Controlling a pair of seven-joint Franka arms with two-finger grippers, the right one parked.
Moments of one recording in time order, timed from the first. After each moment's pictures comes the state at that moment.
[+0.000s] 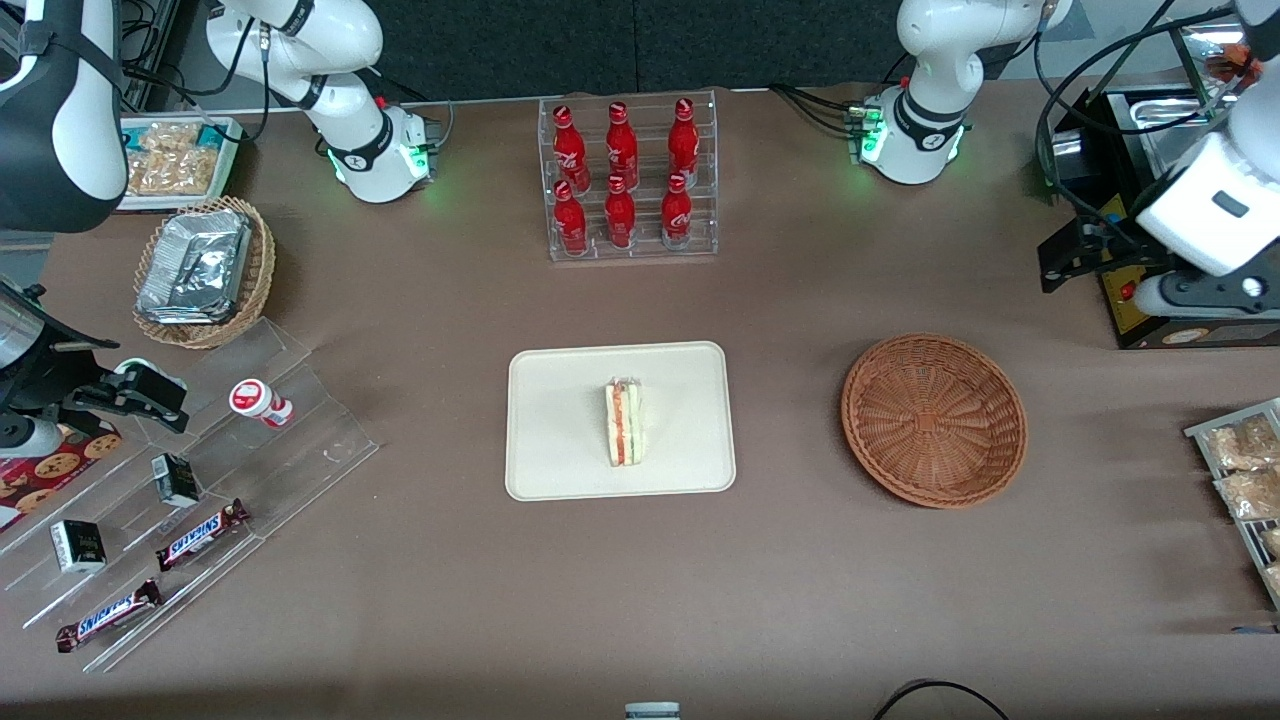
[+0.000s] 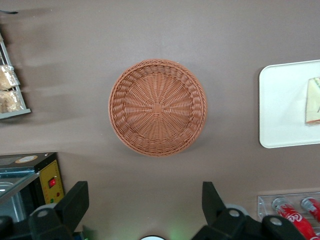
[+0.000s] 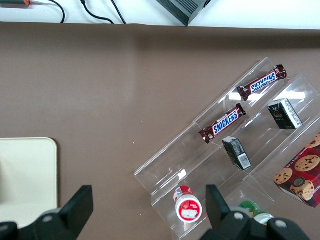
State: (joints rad) arm 0.16 0.12 -0.36 -1.34 0.08 1.39 -0.11
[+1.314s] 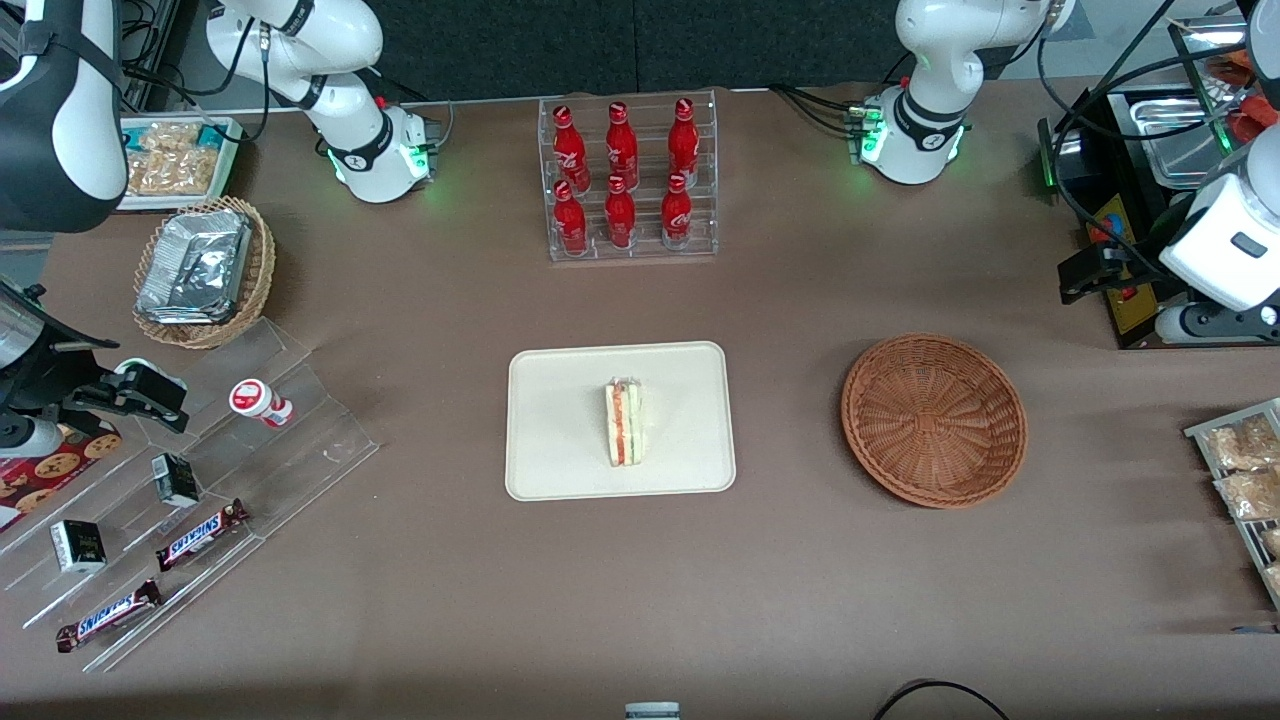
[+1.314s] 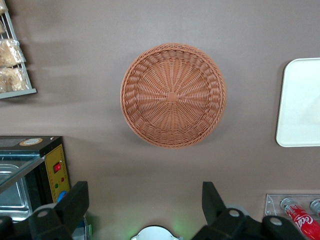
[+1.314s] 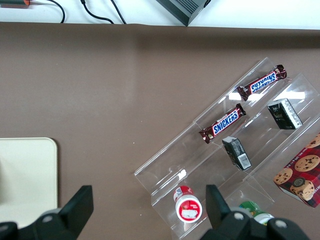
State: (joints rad) arm 0.10 0.12 -0.22 -1.40 0.07 1.39 -0.10
